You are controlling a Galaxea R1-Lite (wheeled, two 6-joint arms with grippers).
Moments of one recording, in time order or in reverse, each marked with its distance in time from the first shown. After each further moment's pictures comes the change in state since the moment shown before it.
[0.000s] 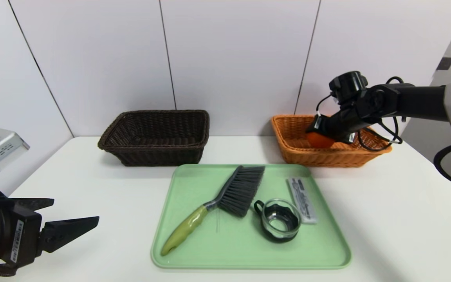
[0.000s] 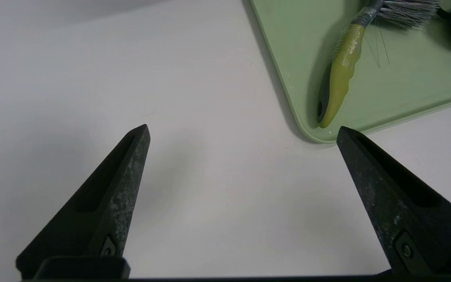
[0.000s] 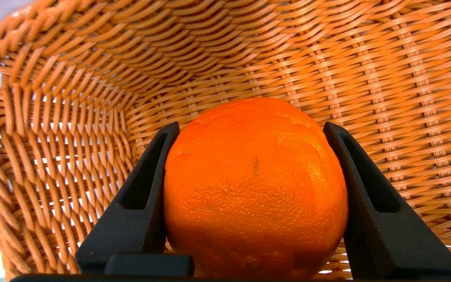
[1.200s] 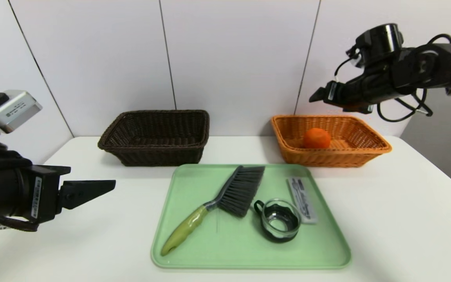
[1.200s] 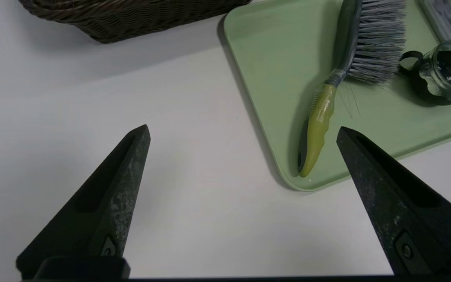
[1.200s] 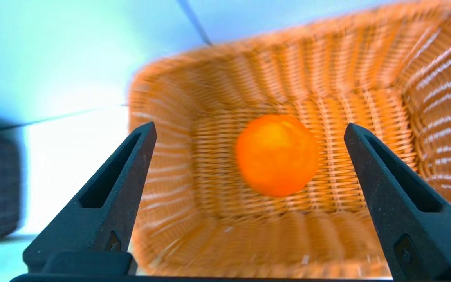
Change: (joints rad) left arm -0.037 0.094 -0.134 -0.049 0.005 -0.023; right arm 0.039 -0.211 0.000 -0.002 -0.013 -0.127
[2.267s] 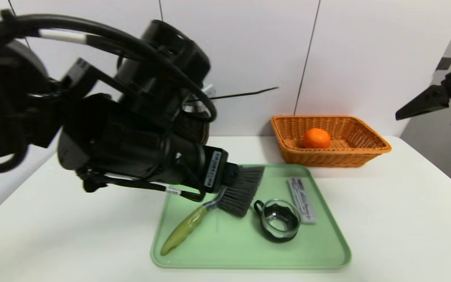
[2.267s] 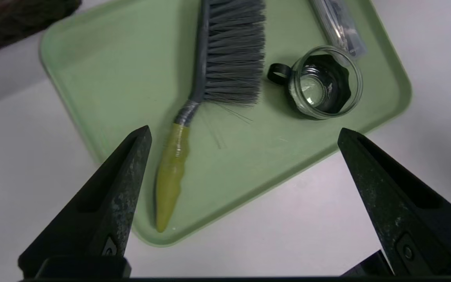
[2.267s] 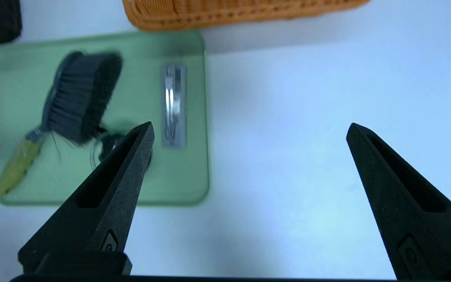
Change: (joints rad) left arm -0.507 0.557 -0.612 0.286 0.185 -0.292; right arm 0.009 -0.496 0.063 0.687 0.016 -0.103
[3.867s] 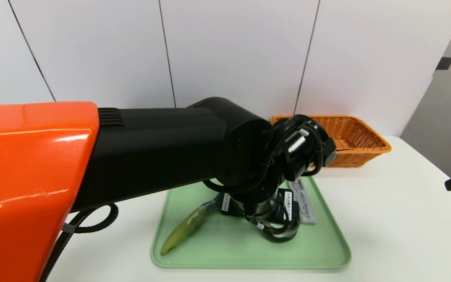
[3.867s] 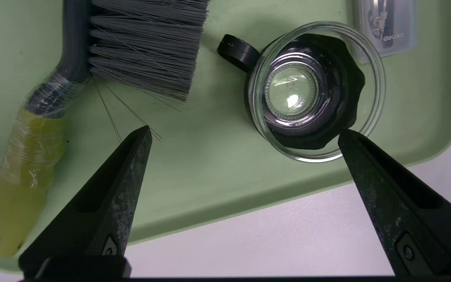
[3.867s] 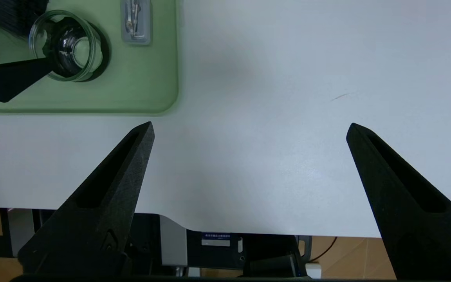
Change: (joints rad) left arm -0.148 0.470 -0.436 0.290 0.107 -0.352; right arm 0.010 -0.247 0.331 0.060 0.007 -0.047
